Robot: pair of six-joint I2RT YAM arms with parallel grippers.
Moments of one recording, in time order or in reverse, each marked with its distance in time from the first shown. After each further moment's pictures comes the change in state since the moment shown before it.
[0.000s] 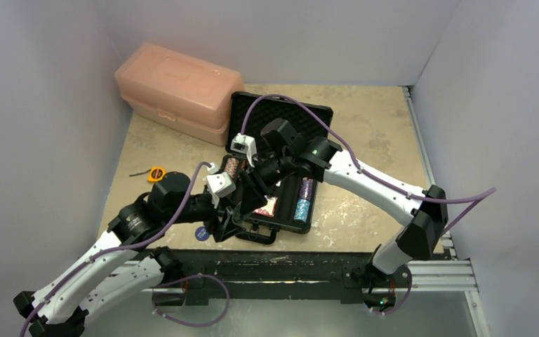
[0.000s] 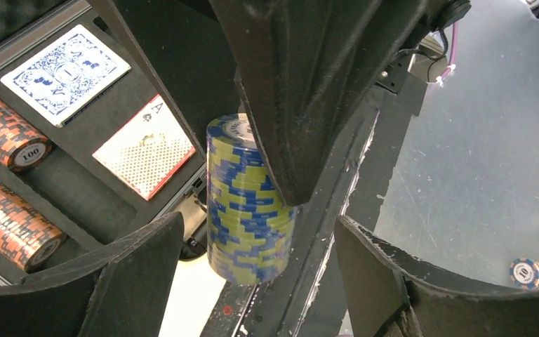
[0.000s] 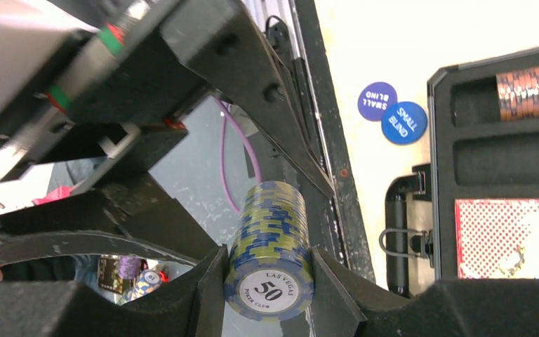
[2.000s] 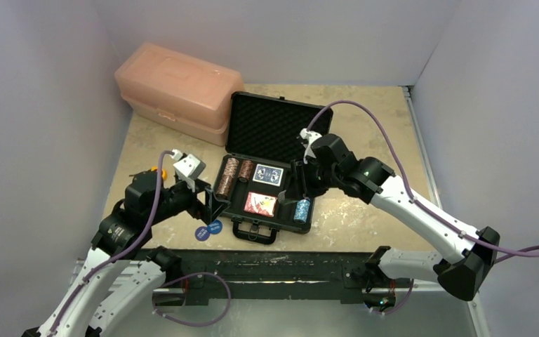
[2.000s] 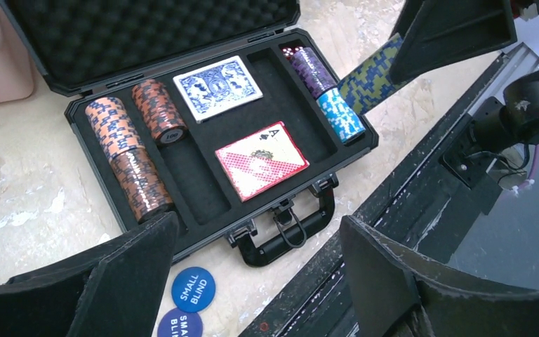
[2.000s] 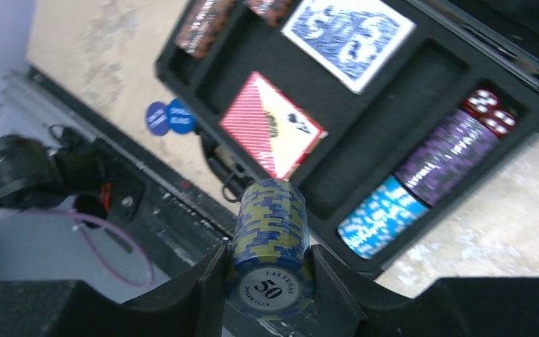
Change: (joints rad) left arm 0.261 -0.092 0.026 -0.021 -0.127 -0.066; right arm -0.139 -0.395 -0.346 -0.067 0.652 0.351
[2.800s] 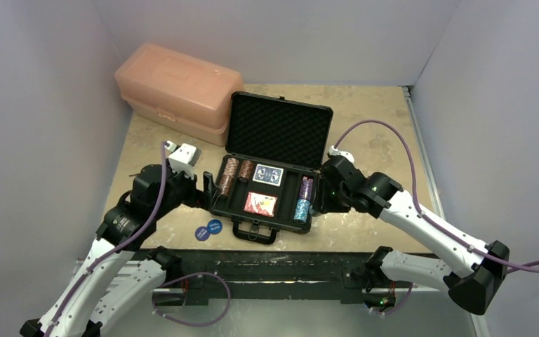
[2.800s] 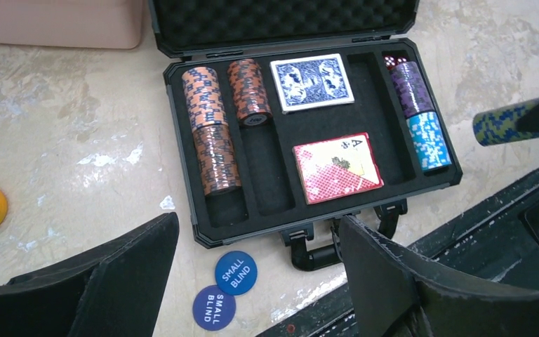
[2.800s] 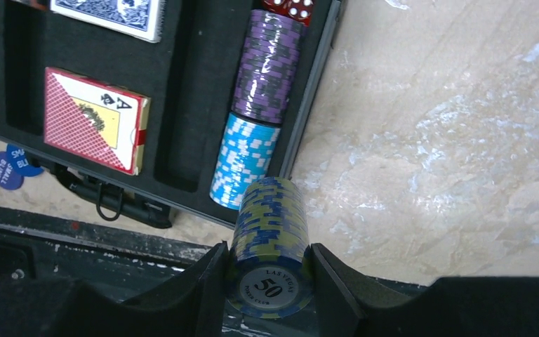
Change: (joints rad) left arm 0.000 0.070 0.019 -0.032 -0.287 -0.074; right arm 0.000 -0.117 -0.163 -0.188 0.272 0.229
